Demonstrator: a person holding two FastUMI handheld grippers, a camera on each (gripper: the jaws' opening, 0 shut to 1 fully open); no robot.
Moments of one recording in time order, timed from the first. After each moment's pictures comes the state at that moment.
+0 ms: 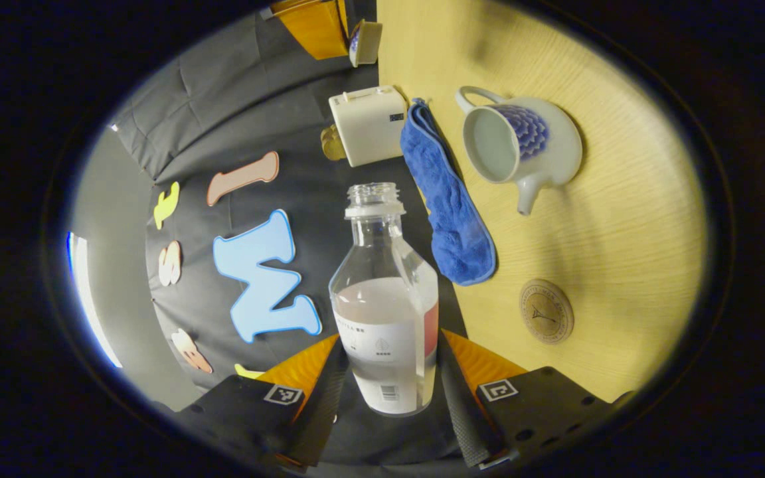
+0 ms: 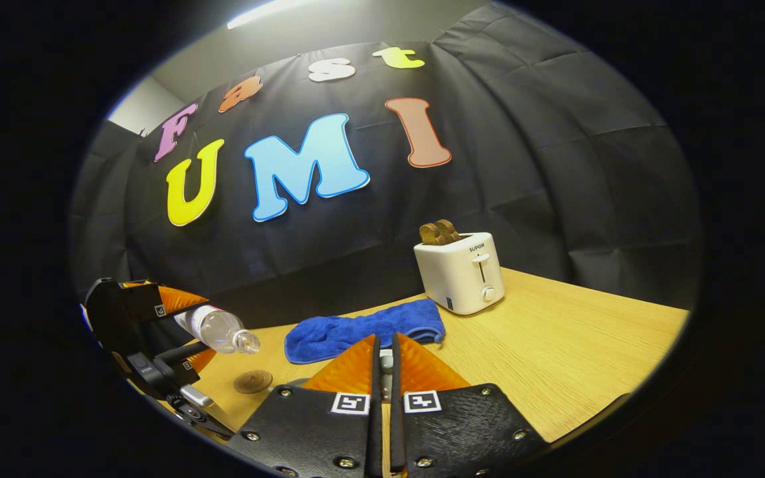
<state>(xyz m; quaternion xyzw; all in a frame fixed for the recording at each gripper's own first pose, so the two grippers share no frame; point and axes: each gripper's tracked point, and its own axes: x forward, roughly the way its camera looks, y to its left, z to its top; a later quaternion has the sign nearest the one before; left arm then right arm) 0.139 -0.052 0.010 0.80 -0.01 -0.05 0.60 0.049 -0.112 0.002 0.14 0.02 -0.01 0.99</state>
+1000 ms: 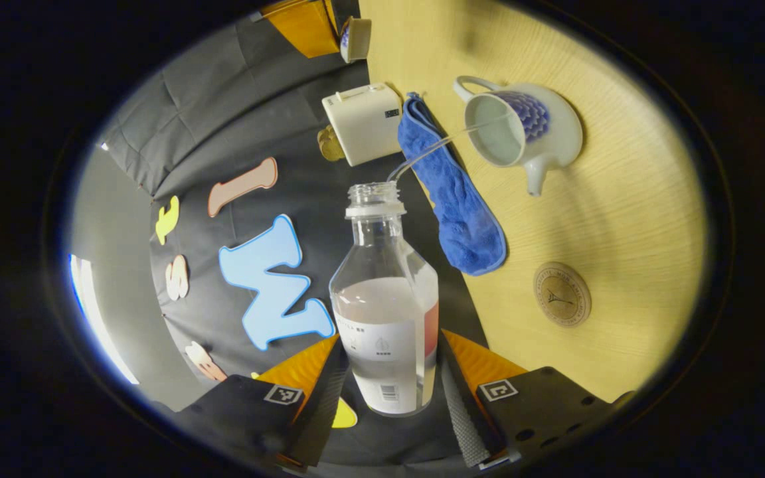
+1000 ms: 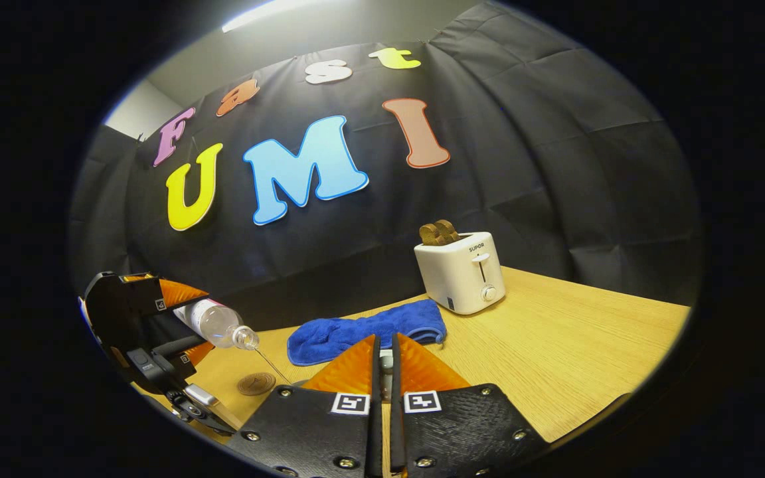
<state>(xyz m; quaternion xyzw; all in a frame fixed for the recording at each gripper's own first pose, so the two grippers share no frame) 0.141 -0.053 0.028 0.82 -0.01 -0.04 0.57 0.048 -0.114 0.004 0.15 0.02 -0.01 0.99</state>
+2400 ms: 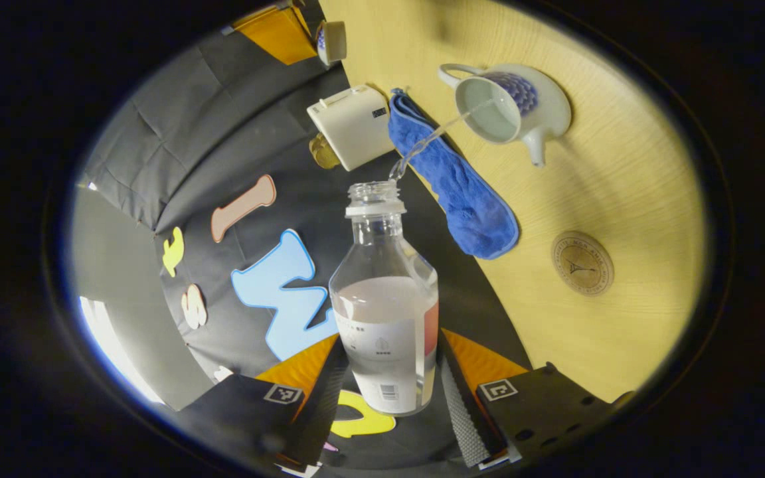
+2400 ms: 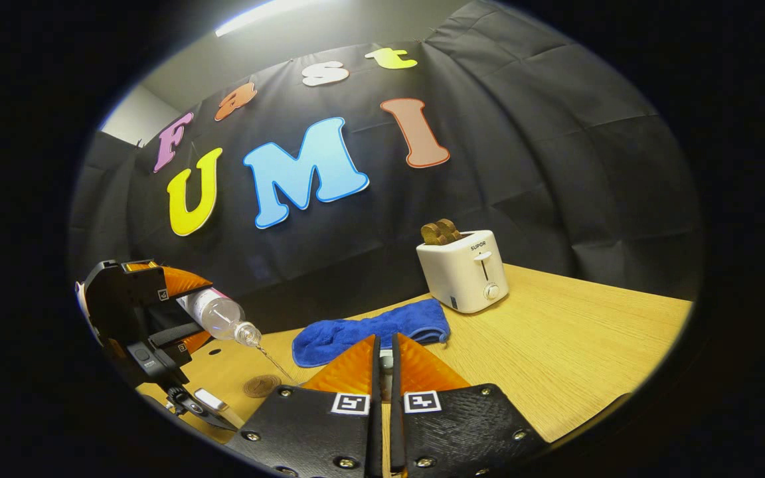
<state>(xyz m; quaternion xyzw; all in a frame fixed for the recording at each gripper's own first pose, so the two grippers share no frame) 0.147 -0.061 0.049 0.86 -0.03 -0.02 0.51 0.046 -0.114 0.008 0.16 0.01 0.00 0.99</state>
